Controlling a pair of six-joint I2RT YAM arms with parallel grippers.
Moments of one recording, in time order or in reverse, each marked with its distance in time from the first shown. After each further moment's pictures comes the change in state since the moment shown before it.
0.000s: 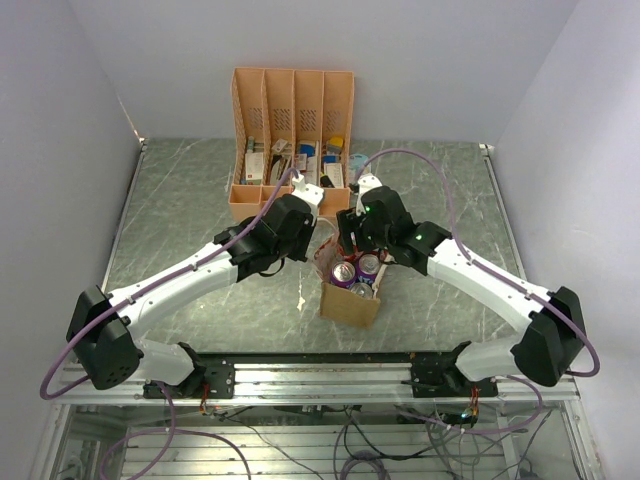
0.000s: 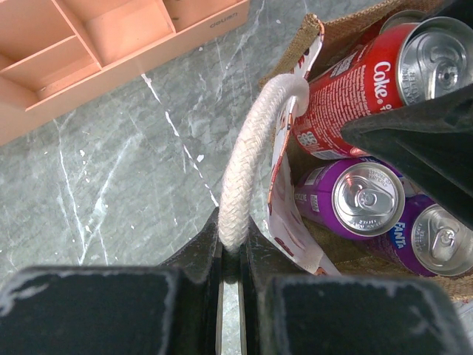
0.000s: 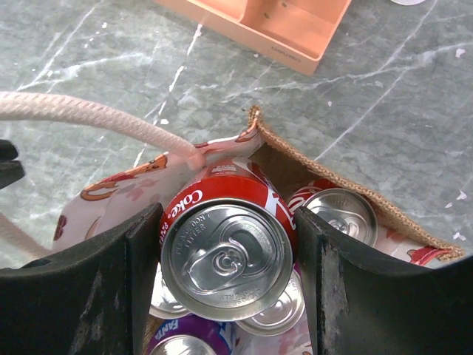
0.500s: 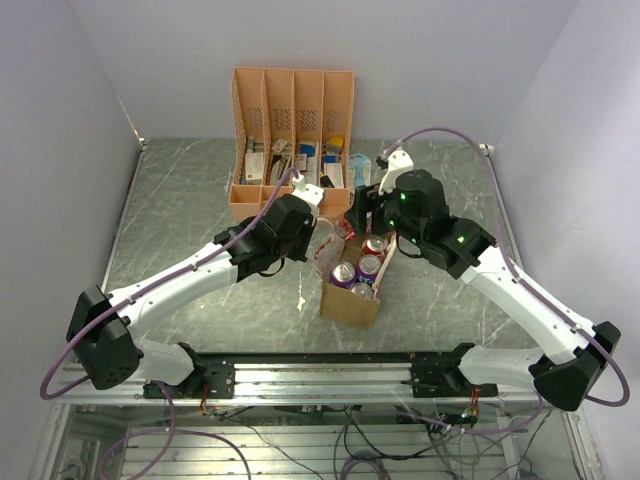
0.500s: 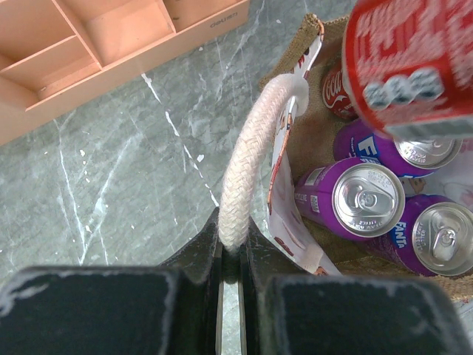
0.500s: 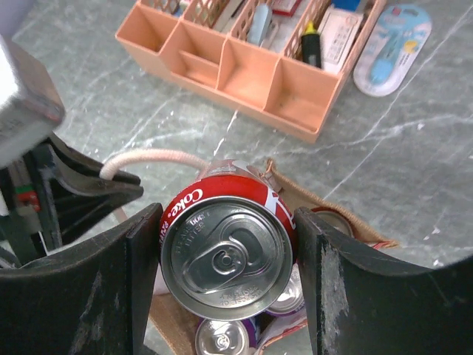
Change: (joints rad) left arm 0.000 0.000 0.000 -0.001 0.000 0.000; right arm -0.002 -0.165 0.137 -0.072 -0.027 0.029
